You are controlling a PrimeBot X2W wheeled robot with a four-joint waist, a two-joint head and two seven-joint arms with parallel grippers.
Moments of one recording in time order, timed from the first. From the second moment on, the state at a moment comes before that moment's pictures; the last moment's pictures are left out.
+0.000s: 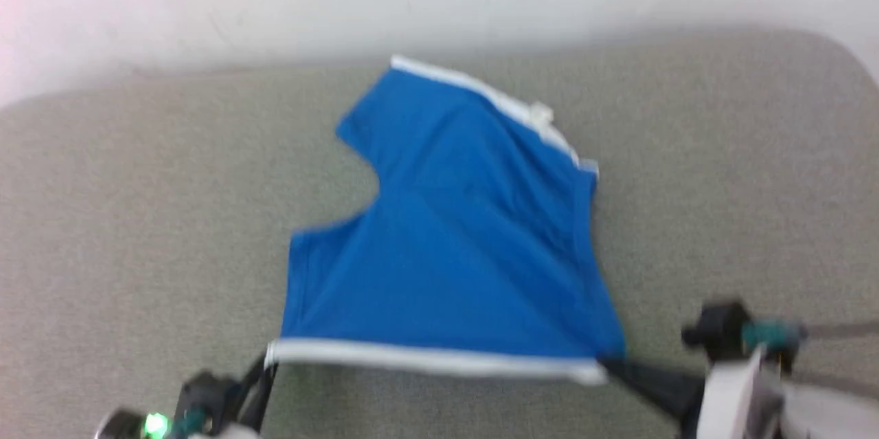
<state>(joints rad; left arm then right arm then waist) -0.14 0.71 -0.82 0.10 -0.67 0.34 -0.21 -0.60 -0.82 1.28 0.10 1.03 0.13 -0.17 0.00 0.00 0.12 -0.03</state>
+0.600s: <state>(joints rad) -0.32 0.76 -0.82 0.05 -0.61 0.29 -0.13 -0.42 -0.79 1.00 0.06 0.97 0.13 -0.24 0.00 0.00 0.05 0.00</state>
